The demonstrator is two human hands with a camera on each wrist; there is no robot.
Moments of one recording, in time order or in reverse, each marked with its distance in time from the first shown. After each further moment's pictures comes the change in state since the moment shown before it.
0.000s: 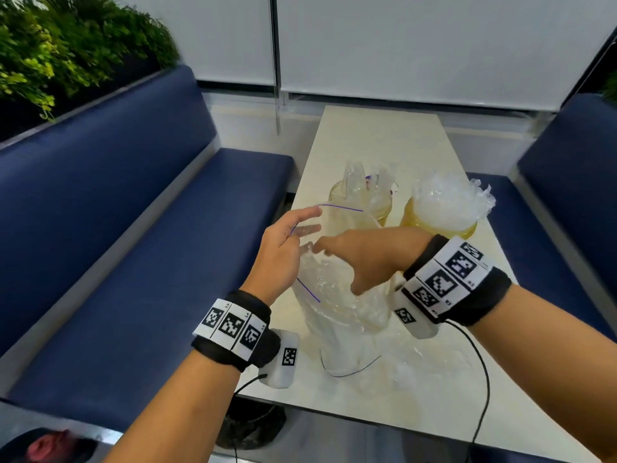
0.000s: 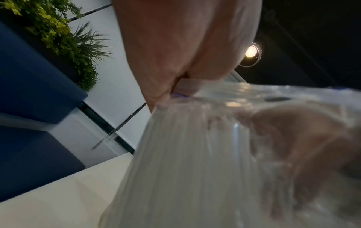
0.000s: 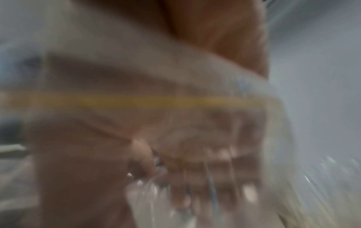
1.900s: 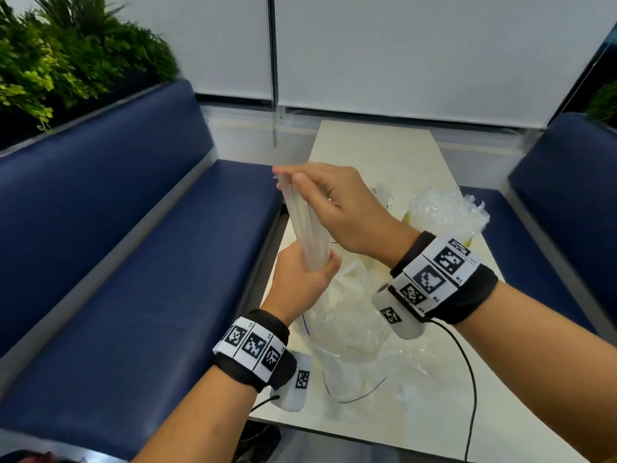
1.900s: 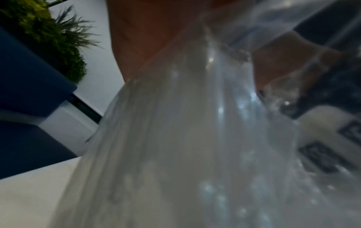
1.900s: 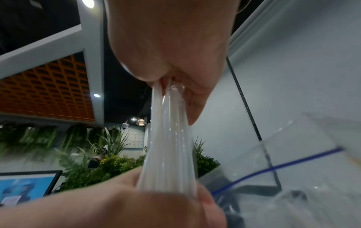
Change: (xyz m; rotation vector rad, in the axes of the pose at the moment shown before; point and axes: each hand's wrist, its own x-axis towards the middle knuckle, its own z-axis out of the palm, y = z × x) left_hand 0.001 -0.014 0.023 0.226 0.053 0.046; right_hand 0.007 -0.023 -0.041 0.539 1.081 -0.430
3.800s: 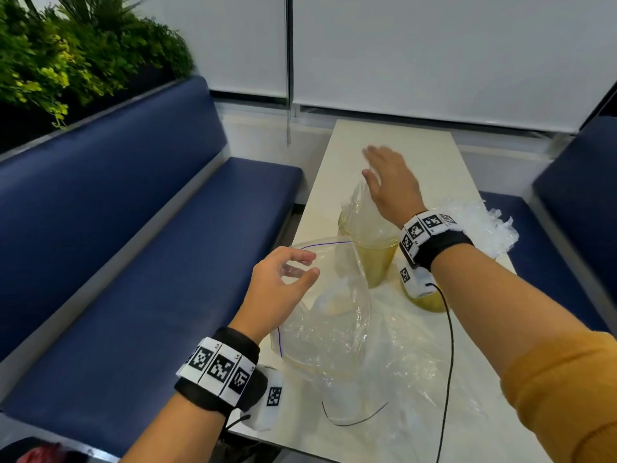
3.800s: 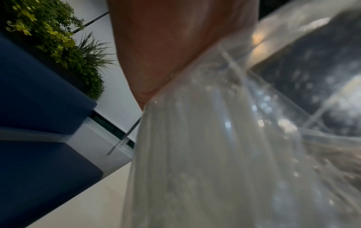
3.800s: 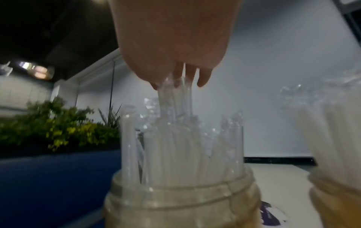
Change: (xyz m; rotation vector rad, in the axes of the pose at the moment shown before) left_hand 0.009 -0.019 -0.041 0.031 0.004 -0.086; right_hand 0.039 0.198 -0.016 -0.549 0.106 0.252
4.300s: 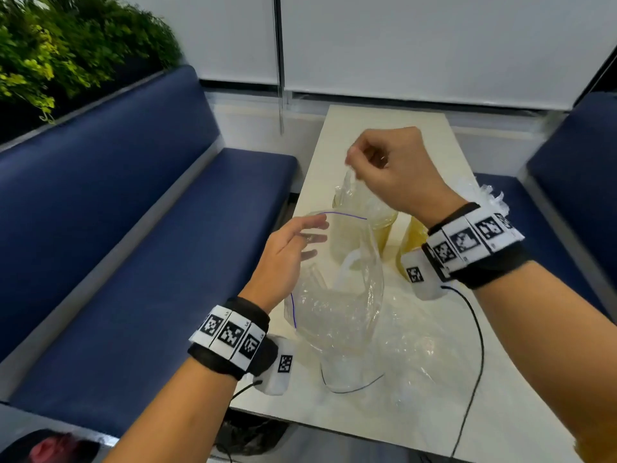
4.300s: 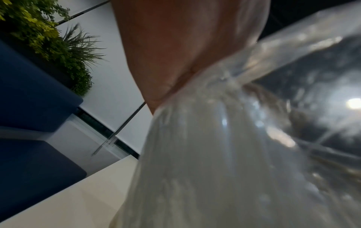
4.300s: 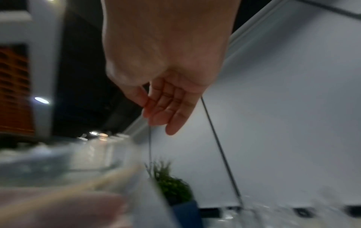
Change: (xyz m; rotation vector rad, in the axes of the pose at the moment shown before) left_hand 0.005 0.024 0.013 -0.238 -0.129 0.026; right_hand -0.047 -0.084 -0.092 0.385 0.103 -0.215
